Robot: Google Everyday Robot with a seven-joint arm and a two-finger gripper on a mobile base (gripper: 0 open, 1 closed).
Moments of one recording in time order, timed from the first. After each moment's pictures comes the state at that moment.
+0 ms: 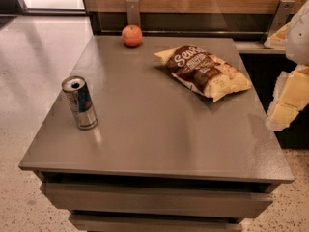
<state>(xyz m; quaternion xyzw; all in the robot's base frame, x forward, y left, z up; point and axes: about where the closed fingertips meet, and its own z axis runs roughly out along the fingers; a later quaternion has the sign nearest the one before) 0.438 -0.216 0.977 -0.60 0.78 -0.04 0.16</state>
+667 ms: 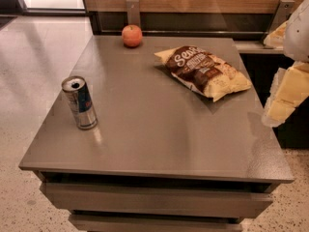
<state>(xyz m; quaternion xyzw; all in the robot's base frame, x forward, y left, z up) 0.445 -0.215 0.978 -0.59 0.79 -0.03 0.17</state>
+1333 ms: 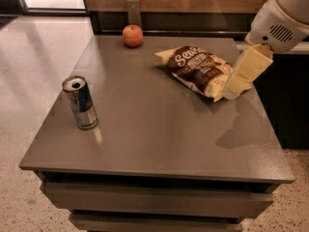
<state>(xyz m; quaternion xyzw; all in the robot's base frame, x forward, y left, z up) 0.512 -0.194 0.960 -0.51 0.84 0.03 0.19</state>
